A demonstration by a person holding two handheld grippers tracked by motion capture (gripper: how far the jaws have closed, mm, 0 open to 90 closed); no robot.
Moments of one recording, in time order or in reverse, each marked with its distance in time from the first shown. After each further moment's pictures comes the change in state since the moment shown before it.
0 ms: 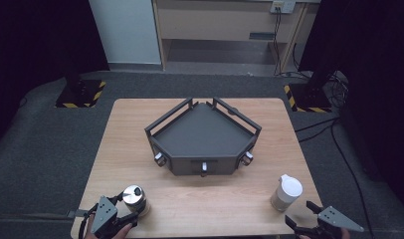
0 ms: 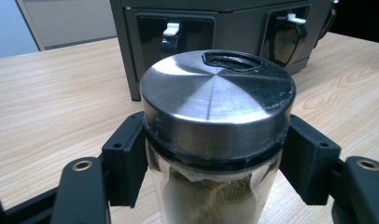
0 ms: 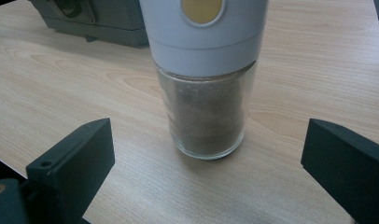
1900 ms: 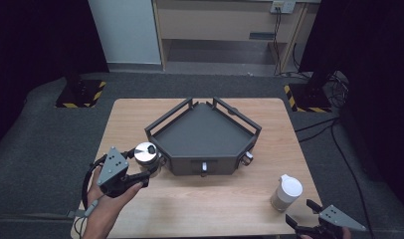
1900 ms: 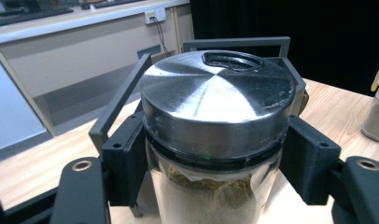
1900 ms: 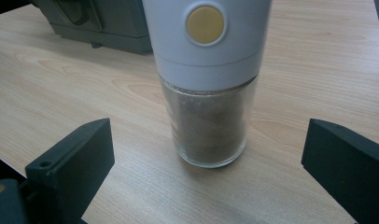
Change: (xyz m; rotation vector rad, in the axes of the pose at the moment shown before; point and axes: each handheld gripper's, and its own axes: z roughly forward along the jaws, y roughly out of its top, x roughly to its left) left arm 0.009 0.151 0.032 -0.033 -0.075 0.129; right arm -0.003 0.003 -0.001 -0.015 0.015 -0.005
